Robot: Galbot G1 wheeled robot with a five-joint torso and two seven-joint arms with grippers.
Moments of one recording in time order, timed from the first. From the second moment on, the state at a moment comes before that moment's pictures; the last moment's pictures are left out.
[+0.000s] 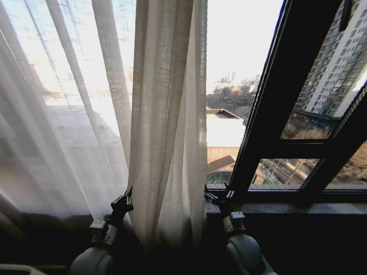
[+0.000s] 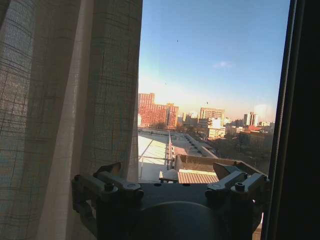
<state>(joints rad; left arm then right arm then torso) 1.50 -1.32 -0.58 -2.23 -0.26 0.21 -0.01 -1.33 1.26 0.34 2.05 0.13 -0.13 0.25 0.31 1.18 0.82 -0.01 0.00</state>
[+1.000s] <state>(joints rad) 1.50 -1.33 -0.59 -2.23 -0.26 0.21 -0.01 -1.32 1.26 0.34 2.02 0.14 -0.11 0.25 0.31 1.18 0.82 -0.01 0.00</state>
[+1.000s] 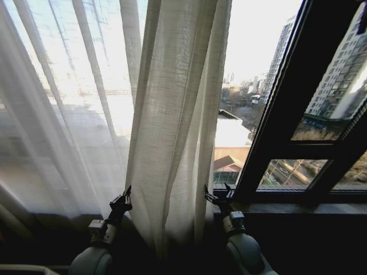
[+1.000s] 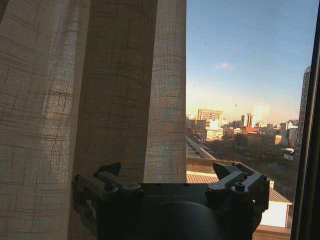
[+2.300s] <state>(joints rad) 1.45 -1.32 -0.68 -2.20 -0.25 0.28 0.06 -1.33 1.25 0.35 2.00 0.14 -0.08 0.23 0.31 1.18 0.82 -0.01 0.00</state>
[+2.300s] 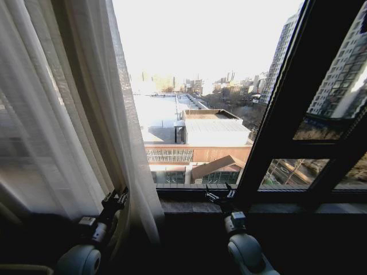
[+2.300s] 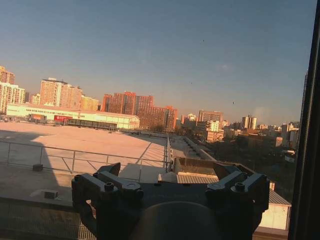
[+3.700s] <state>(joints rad) 0.98 -1.26 -0.47 -1.74 -0.30 0.29 -0.12 -1.31 1.26 0.35 1.94 0.09 -0.08 0.24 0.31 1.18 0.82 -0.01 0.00</state>
